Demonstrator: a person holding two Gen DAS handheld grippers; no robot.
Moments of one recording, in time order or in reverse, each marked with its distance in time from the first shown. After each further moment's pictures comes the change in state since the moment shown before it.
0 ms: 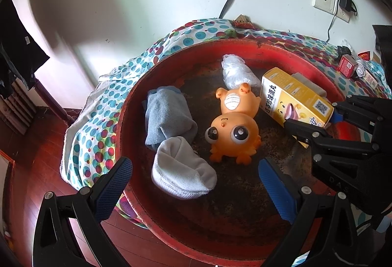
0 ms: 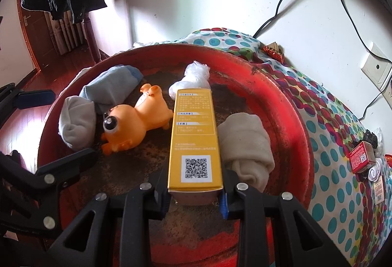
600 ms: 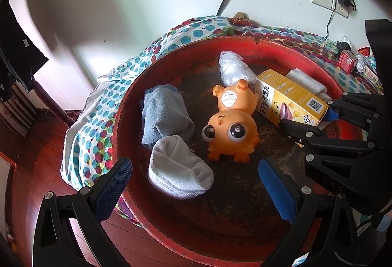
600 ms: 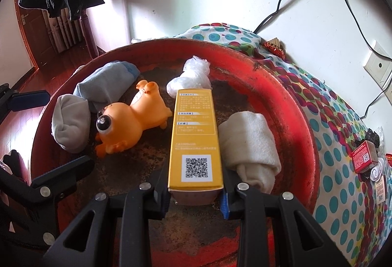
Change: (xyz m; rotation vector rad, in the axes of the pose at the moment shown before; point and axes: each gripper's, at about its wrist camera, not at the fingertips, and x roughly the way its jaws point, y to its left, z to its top) left arm 0.003 -0.004 -0.001 0.020 0.011 0.003; right arm 0.009 0.003 0.001 0.003 0.022 -0.003
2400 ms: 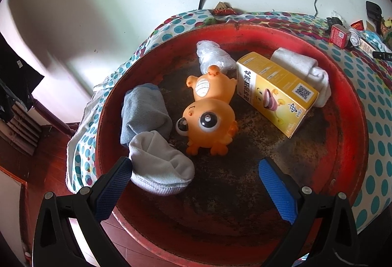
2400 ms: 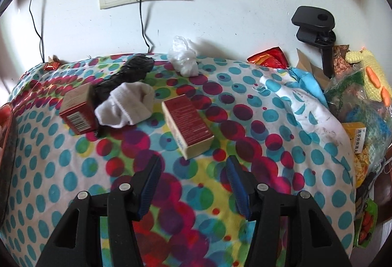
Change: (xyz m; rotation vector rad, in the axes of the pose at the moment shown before) left arm 0.007 -0.031 -0.007 0.122 0.015 0.036; right arm -0.065 -0.380 -0.135 0.535 0.012 -0.393
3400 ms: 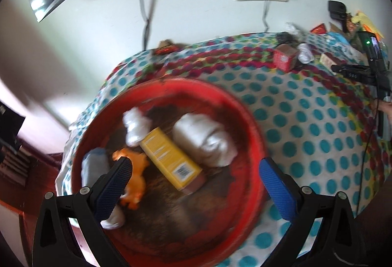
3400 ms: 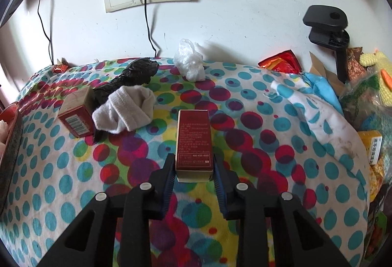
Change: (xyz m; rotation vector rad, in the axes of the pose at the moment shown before) left arm -0.058 -0.109 0.078 0.136 -0.061 -0.127; right arm 0.009 -0.011 -0.007 -0.013 -0.054 0.094
